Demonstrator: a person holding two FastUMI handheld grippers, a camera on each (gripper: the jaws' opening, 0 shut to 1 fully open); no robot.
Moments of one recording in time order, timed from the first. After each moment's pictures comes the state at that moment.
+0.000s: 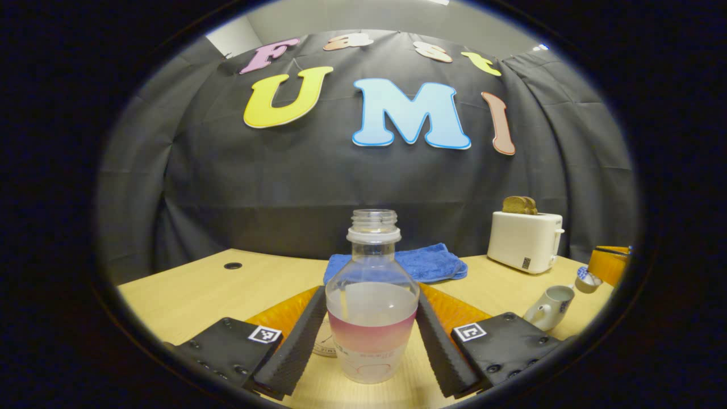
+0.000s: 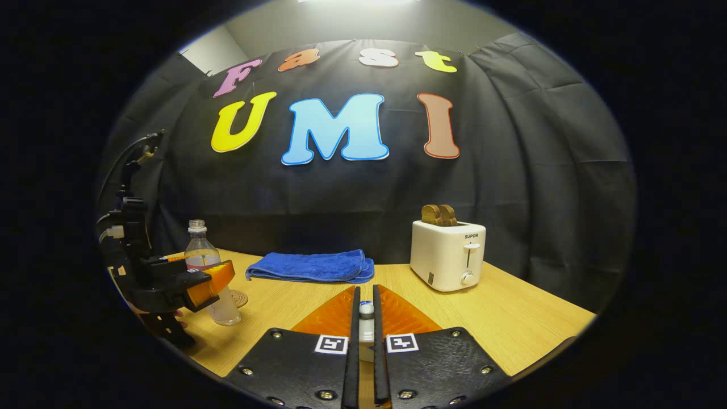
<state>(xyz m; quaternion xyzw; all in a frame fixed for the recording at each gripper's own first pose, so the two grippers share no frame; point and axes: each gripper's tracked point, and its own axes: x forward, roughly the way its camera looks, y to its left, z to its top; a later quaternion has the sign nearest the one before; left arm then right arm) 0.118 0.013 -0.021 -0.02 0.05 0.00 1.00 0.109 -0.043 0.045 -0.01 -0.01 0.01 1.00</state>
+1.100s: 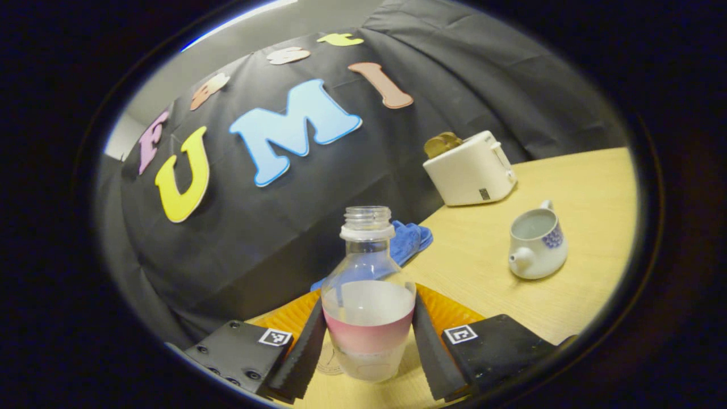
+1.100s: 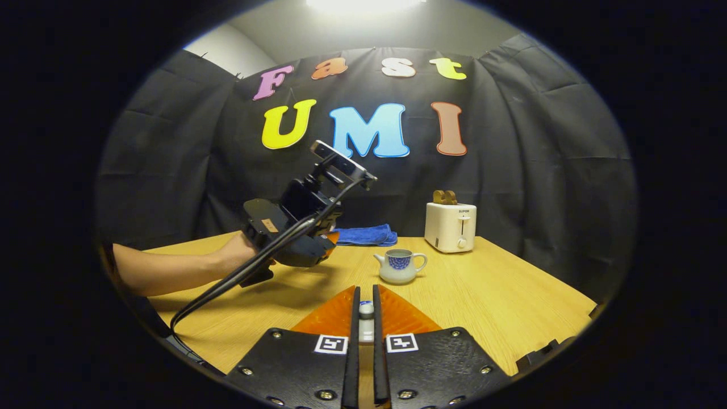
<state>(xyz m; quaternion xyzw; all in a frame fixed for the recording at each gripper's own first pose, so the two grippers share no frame) 0.123 -0.089 -0.019 0.32 0.05 -0.09 0.94 -0.088 -0.023 0.002 -0.01 0.02 0.09 1.00</state>
